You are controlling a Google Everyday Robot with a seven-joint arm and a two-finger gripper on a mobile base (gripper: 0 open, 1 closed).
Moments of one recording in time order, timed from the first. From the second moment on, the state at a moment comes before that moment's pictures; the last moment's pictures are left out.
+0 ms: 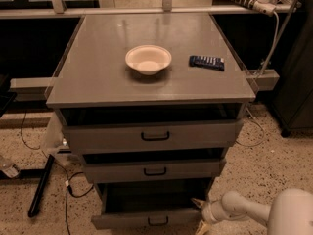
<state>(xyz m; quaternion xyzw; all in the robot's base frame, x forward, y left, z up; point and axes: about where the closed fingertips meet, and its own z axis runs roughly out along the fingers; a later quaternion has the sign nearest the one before) 0.480 -0.204 0.148 -0.70 0.66 0.13 0.25</state>
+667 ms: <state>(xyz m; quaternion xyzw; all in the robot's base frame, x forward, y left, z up) 0.460 -0.220 0.149 -0.68 0.67 0.13 0.26</state>
